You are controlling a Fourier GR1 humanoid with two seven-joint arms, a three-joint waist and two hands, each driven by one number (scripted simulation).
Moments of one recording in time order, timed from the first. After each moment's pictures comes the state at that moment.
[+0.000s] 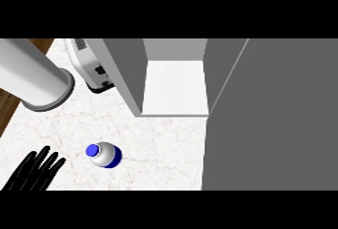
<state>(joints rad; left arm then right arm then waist) 0.49 0.16 0.11 -2.04 0.53 -0.55 0.05 0.54 -0.03 0.11 -2.26 -0.31 0.27 0.00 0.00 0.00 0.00</state>
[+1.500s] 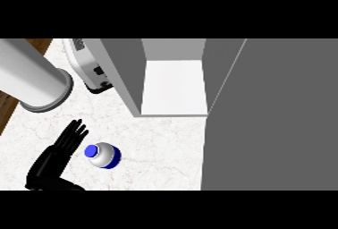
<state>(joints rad) 0.01 0.19 0.24 -1.14 0.14 -0.61 -0.32 0.67 -0.03 0.18 -2.25 -0.25 0.34 -0.14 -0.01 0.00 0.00</state>
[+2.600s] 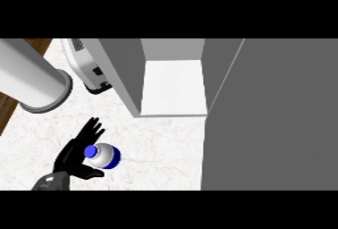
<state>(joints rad) -0.31 0.23 0.23 -0.44 0.01 -0.57 -0.64 0.64 -0.04 0.15 -2.21 -0.27 0.36 -0.15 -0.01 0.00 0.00</state>
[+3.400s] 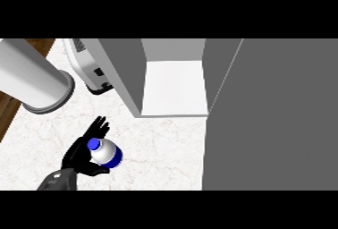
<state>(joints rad) -0.36 0.20 0.23 -0.37 0.06 -0.64 -0.61 0.59 -0.03 0.17 -2.18 -0.26 0.34 -0.14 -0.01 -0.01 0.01</state>
